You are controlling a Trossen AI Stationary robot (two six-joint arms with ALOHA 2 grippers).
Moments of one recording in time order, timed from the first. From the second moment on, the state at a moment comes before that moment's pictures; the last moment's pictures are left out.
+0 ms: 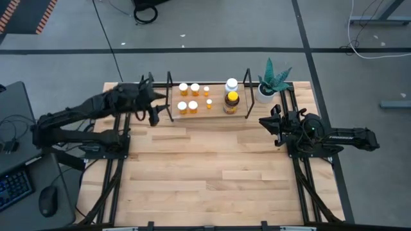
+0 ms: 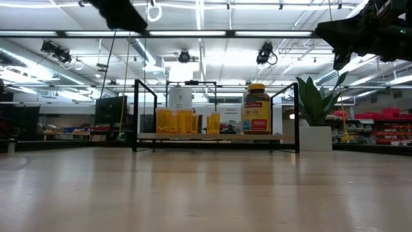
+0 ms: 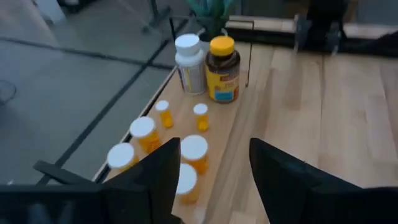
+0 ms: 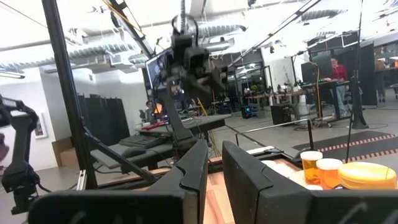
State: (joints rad) left arm 0.30 0.90 0.99 -0.56 -0.14 0.07; right arm -0.14 0.14 0.01 0.43 -0.02 0.18
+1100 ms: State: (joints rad) left arm 0.17 0.25 0.16 0.00 -0.23 -0.15; right arm -0.14 0.14 0.01 0.43 -0.02 0.18
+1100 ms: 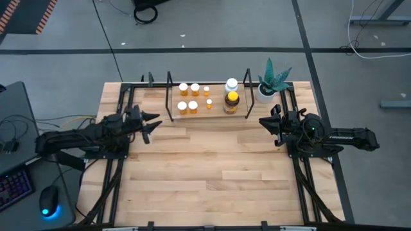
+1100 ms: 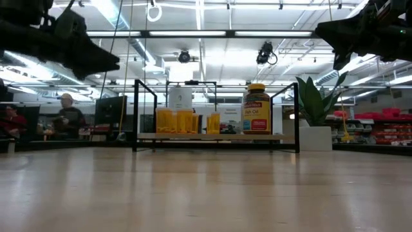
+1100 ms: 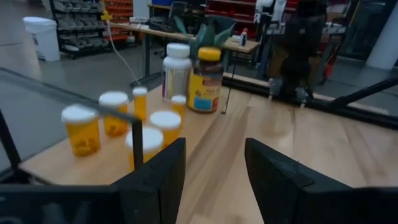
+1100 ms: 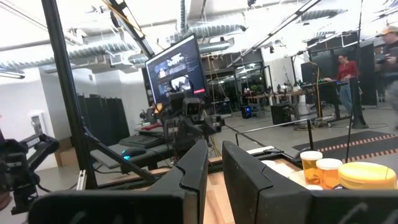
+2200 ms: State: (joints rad) left arm 0.05 0.17 0.01 0.05 -0.36 -0.15; right arm -0.14 0.14 0.01 0.43 -0.02 0.18
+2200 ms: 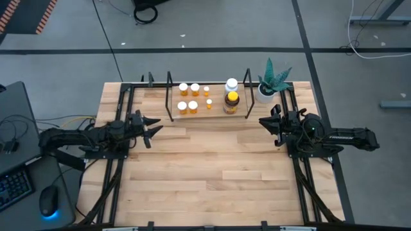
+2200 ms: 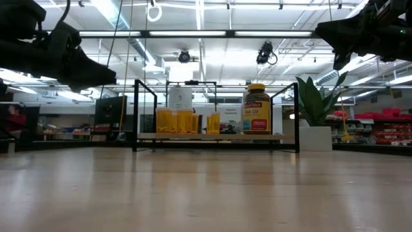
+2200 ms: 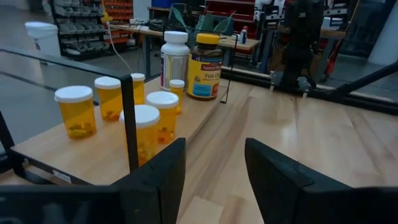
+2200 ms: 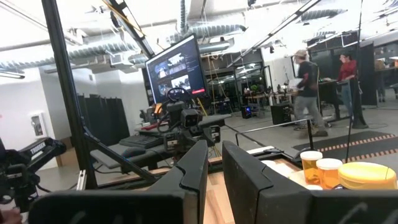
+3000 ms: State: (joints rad) left arm 0.05 0.17 0.01 0.12 -0.36 0.04; right arm -0.14 0.14 0.01 0.43 -0.02 0.18
